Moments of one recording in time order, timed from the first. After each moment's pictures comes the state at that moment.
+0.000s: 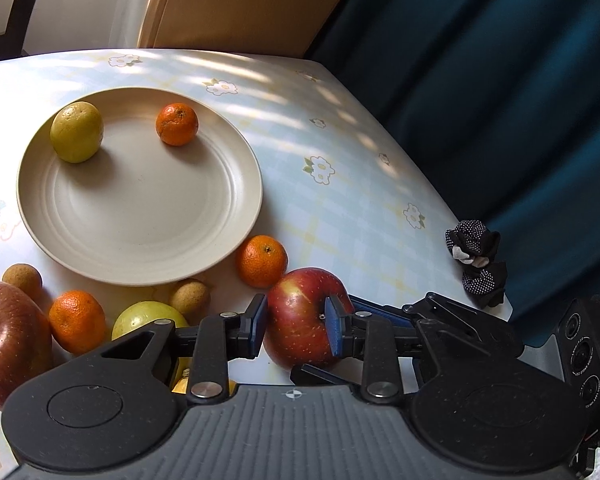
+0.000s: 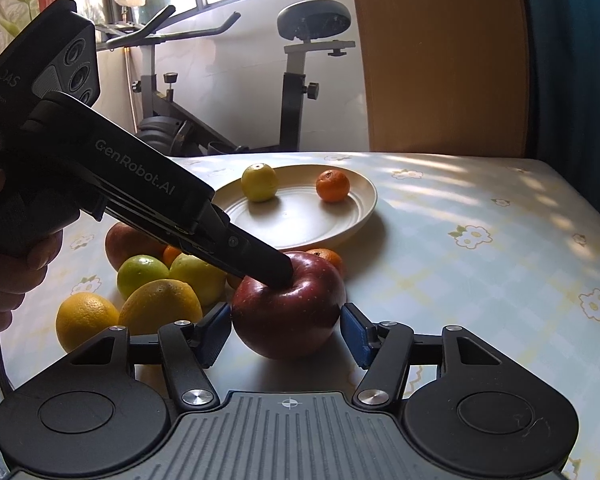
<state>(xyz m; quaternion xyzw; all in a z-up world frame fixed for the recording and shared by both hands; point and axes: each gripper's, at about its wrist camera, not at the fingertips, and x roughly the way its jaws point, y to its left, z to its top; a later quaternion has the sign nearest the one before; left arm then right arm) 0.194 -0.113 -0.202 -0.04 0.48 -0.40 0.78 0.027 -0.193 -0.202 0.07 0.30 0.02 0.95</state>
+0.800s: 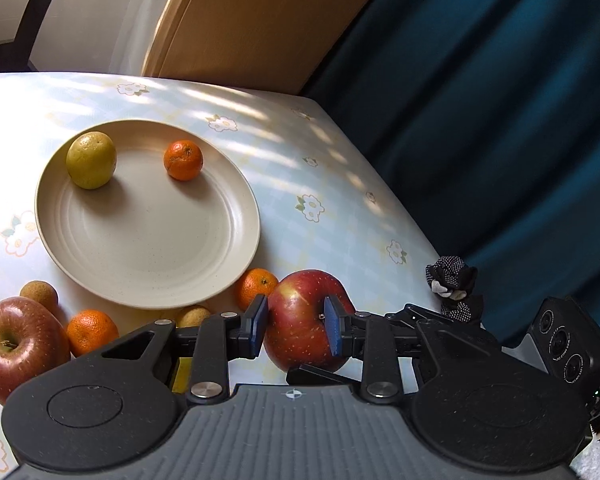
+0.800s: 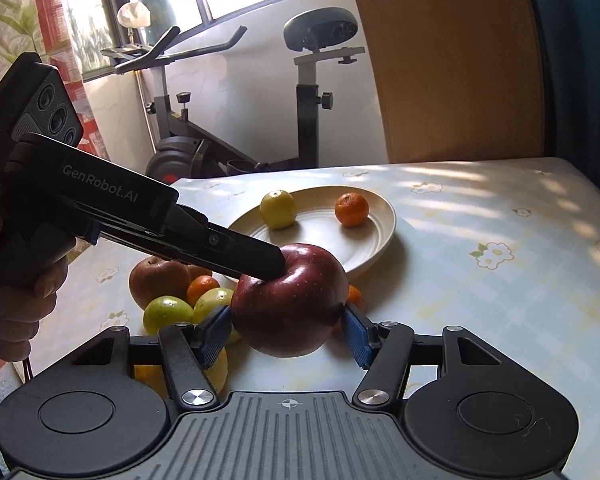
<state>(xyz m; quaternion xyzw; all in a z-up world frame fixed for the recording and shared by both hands) 0.197 -0.091 -0.180 -0.08 0.45 -0.40 0.79 0.042 -0.205 -0.179 0.11 0.28 0.06 0.95</state>
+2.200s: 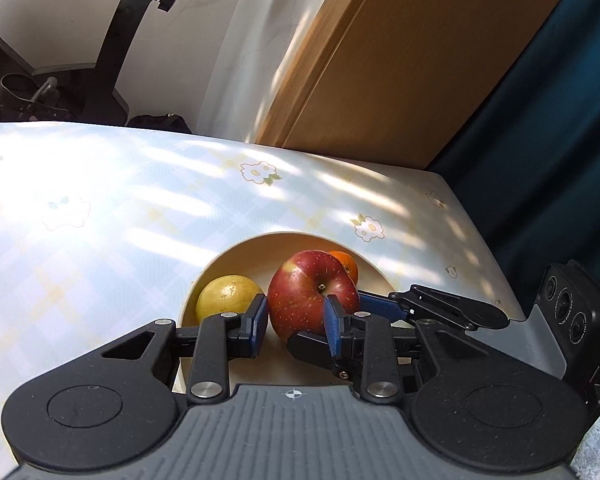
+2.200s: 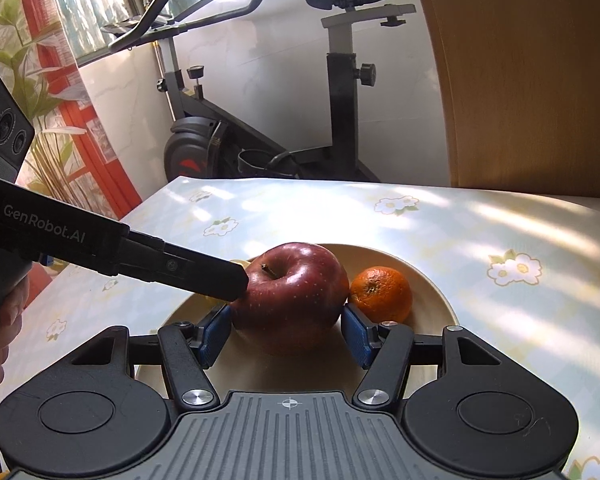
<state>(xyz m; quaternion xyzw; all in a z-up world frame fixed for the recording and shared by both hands) 0.336 -0.076 -0.177 -0.08 0.45 -0.27 0.85 0.260 -0.243 -0.207 0.11 0.33 0.14 0.93</state>
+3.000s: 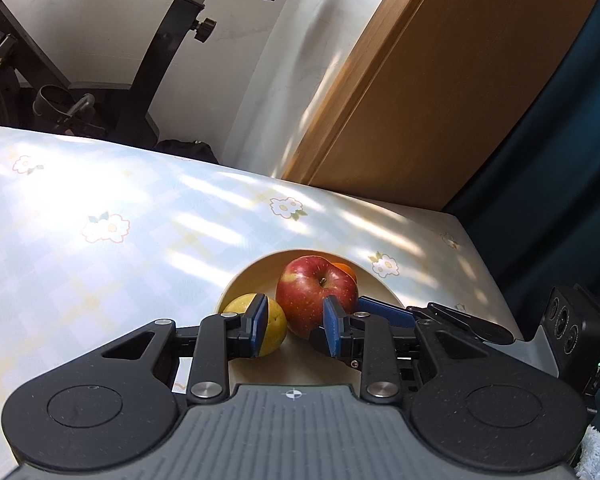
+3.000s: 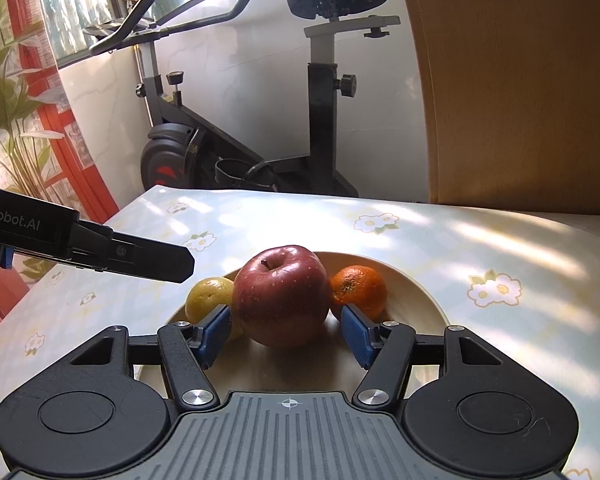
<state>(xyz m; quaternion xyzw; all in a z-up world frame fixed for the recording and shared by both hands) 0.325 -0.061 -0.166 -0.11 0.41 -0.23 0.88 0.264 -0.241 -0.200 0.09 0.32 0.11 0.94</state>
